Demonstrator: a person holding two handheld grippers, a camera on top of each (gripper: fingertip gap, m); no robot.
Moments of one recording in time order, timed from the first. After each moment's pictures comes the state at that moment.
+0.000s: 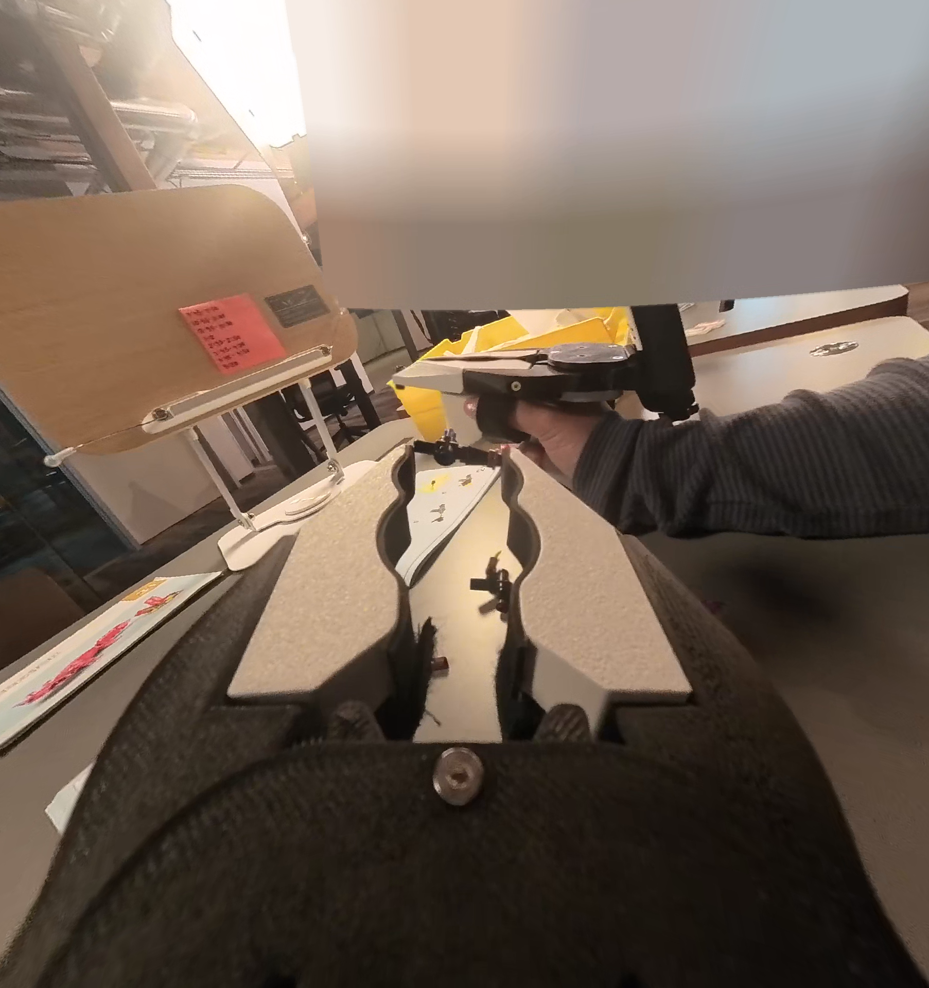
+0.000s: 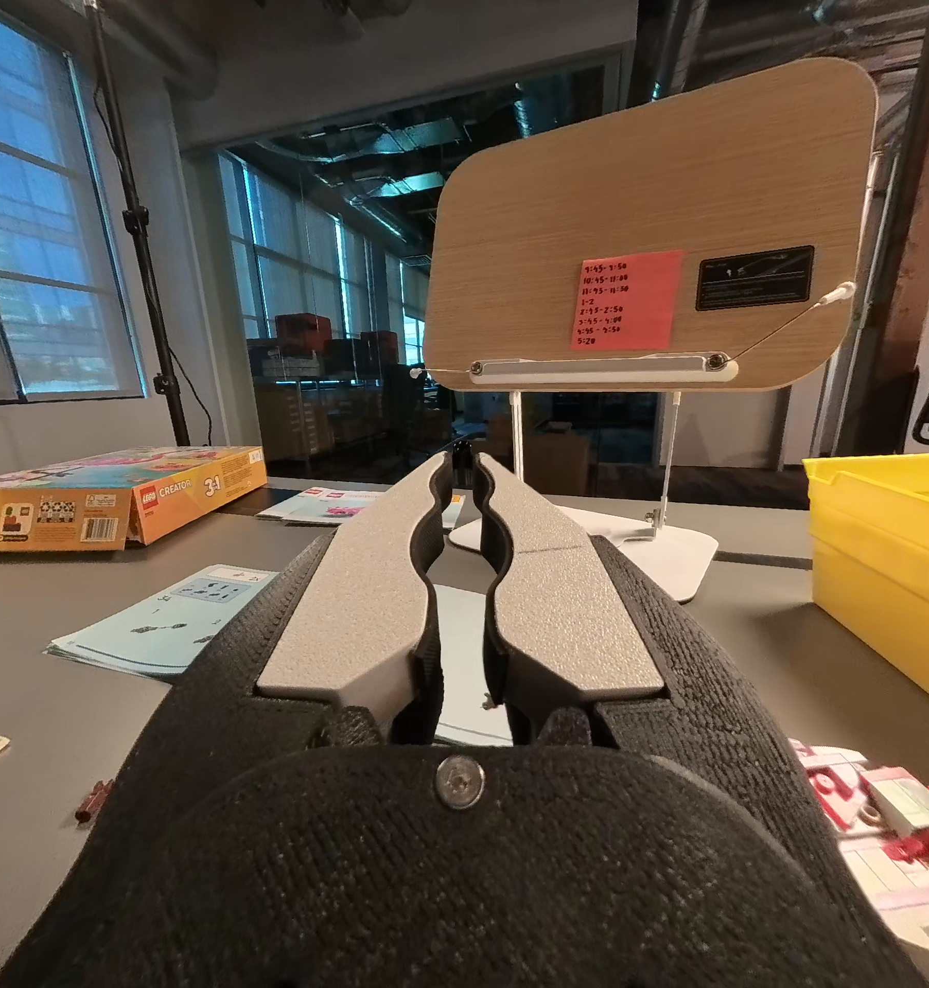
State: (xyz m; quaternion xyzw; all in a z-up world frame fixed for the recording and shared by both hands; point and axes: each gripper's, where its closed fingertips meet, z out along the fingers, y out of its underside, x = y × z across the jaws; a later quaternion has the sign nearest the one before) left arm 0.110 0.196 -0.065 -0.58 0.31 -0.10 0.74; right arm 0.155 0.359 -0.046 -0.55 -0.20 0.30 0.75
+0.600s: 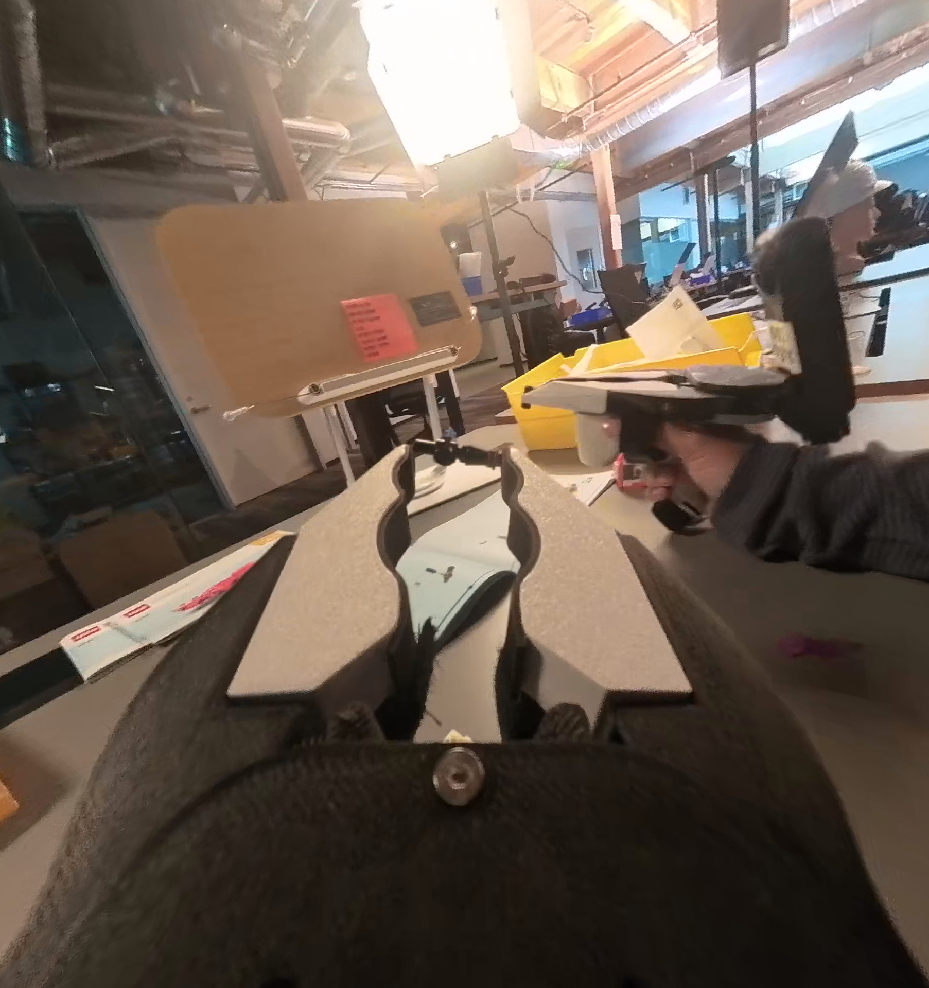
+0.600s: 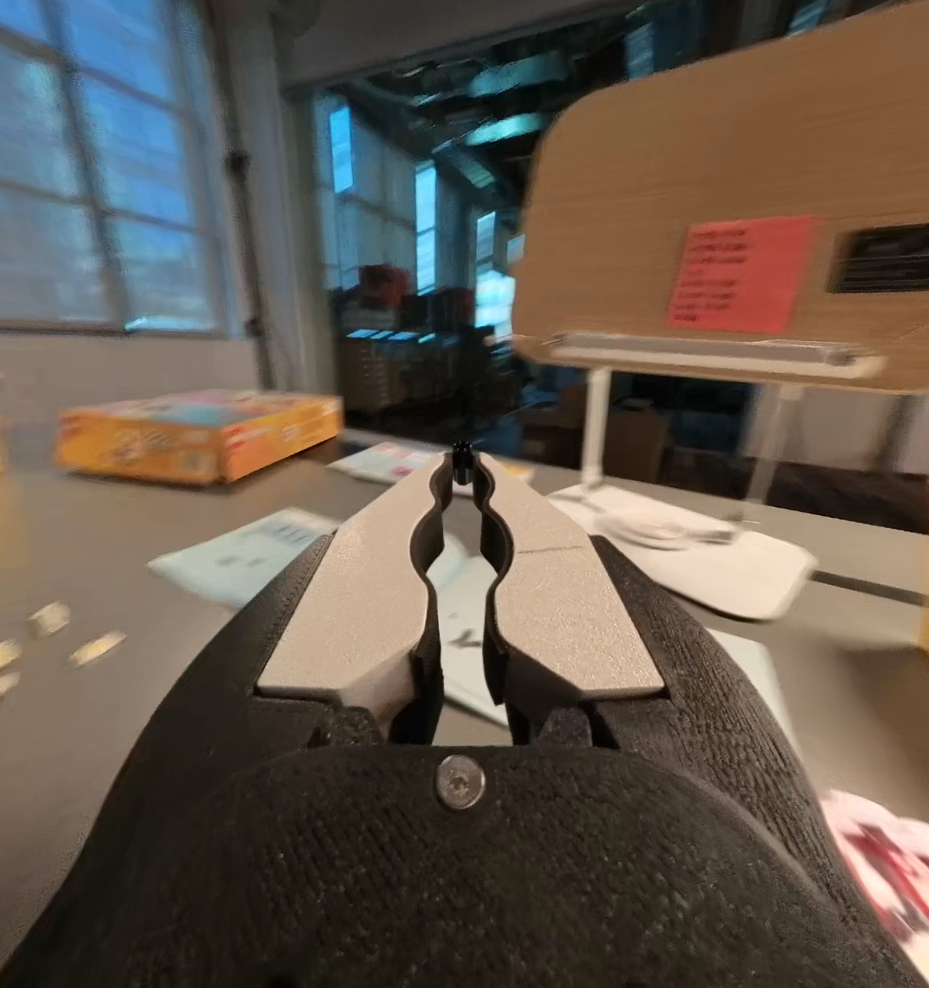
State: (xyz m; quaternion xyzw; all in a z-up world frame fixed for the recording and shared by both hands) left arm 0.041 0.204 -0.044 -0.59 0.21 -0.06 0.78; right arm 0.134 0.344 -0.052 -0.55 -0.28 0.33 0.72
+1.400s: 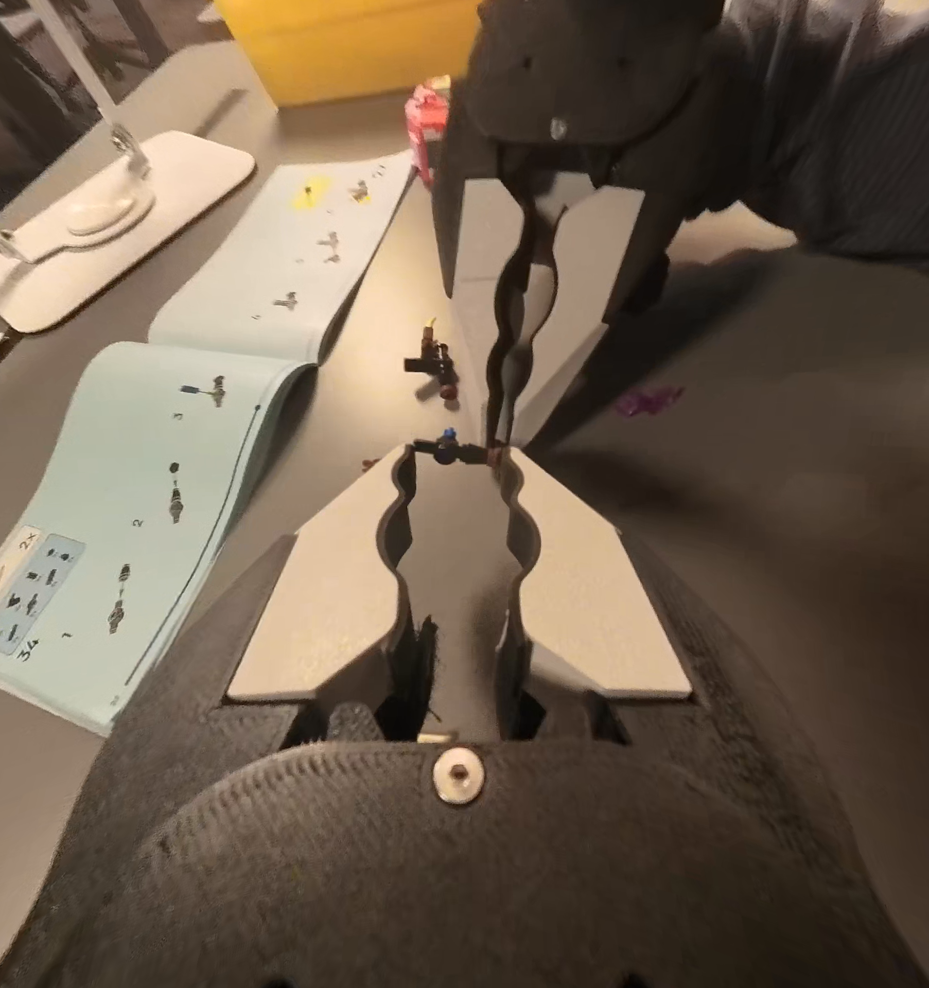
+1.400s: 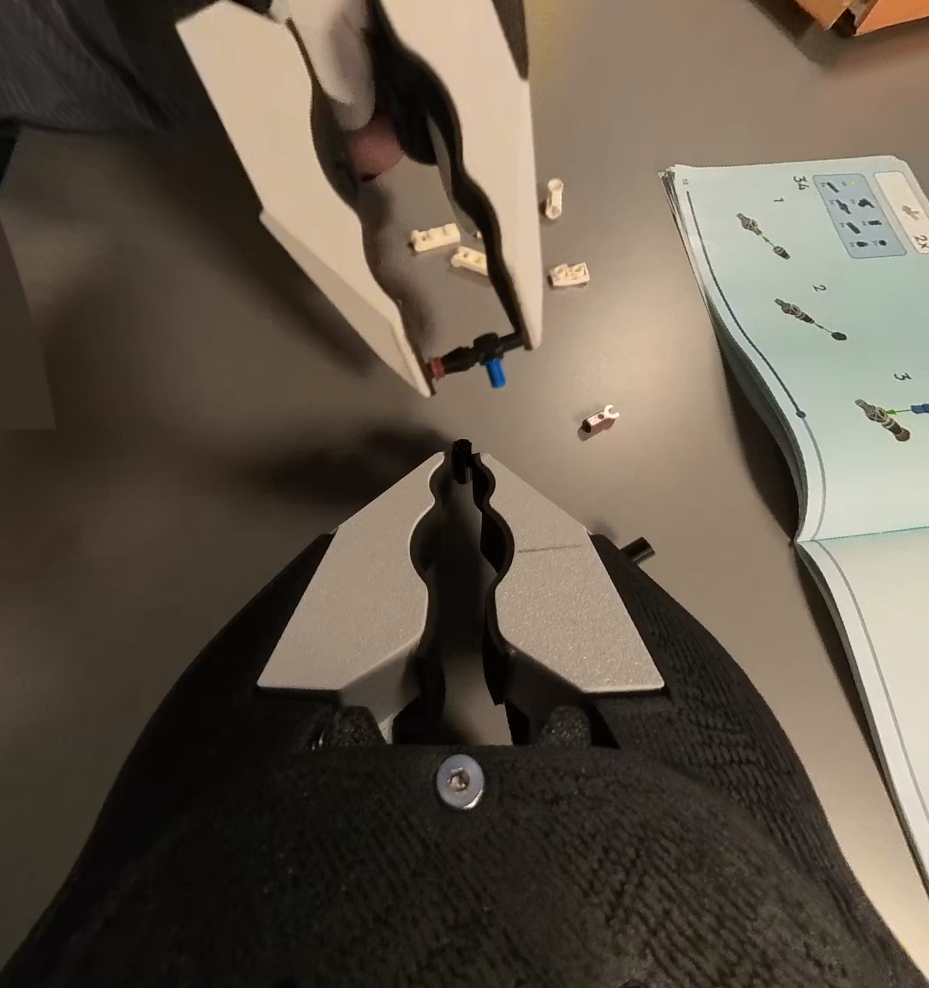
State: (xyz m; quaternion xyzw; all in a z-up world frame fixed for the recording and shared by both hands) left arm 0.091 0.194 -0.148 -0.78 0.39 -0.12 0.48; right arm 0.097 0.190 -0.175 -0.51 -0.74 0.36 0.26
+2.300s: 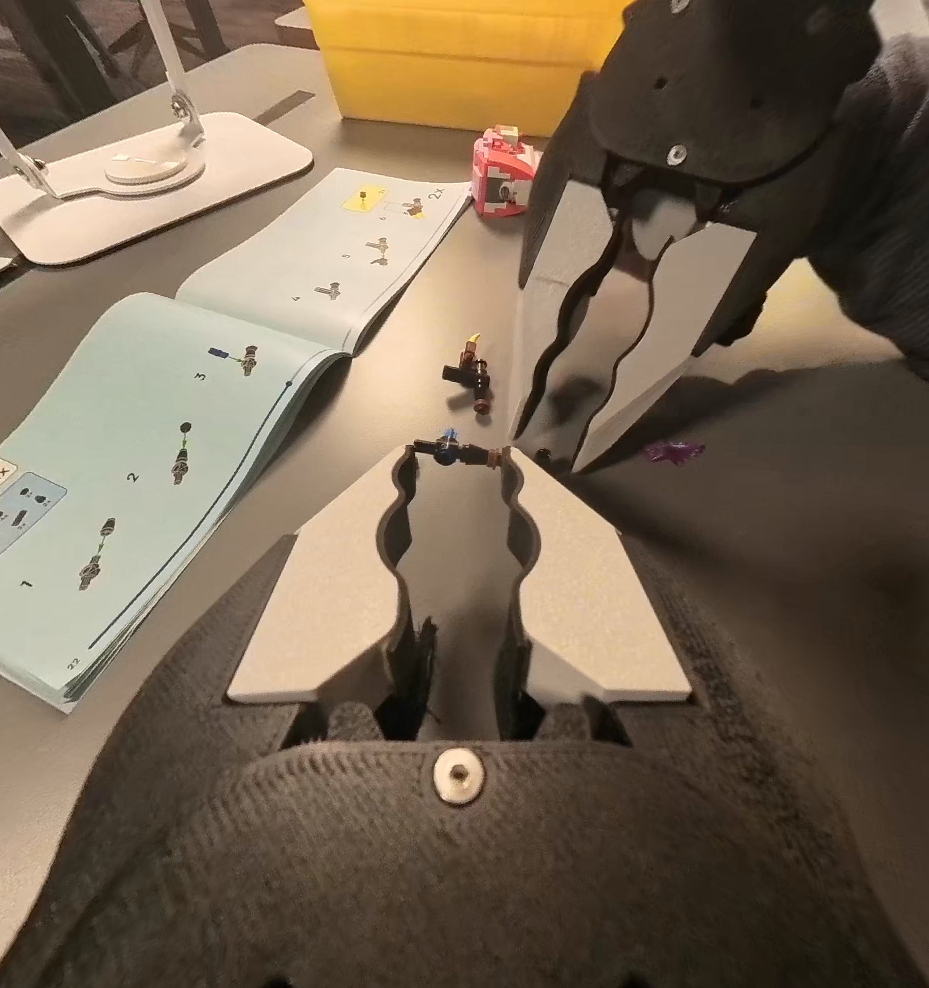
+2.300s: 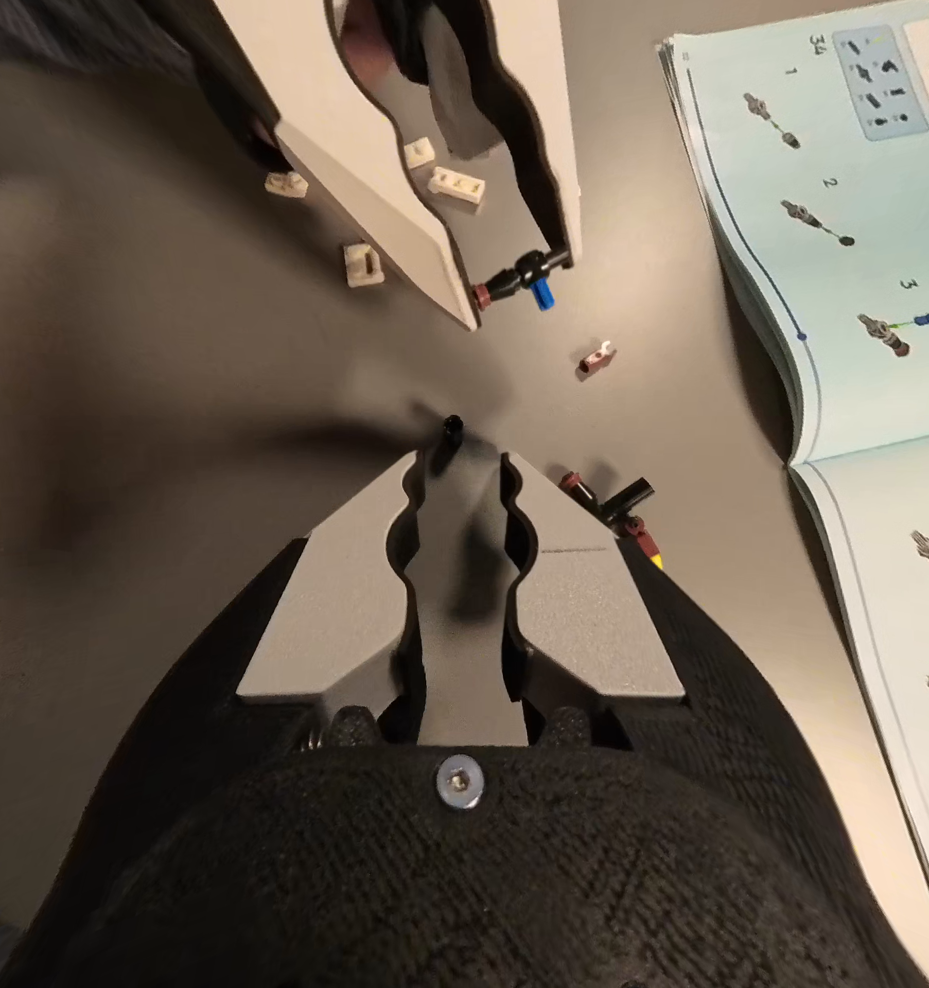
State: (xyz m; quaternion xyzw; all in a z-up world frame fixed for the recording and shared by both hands) left arm 0.080 0.206 -0.144 -0.80 0.30 -0.17 0.50; right arm 0.113 0.195 -0.179 -0.56 -0.74 0.29 0.22
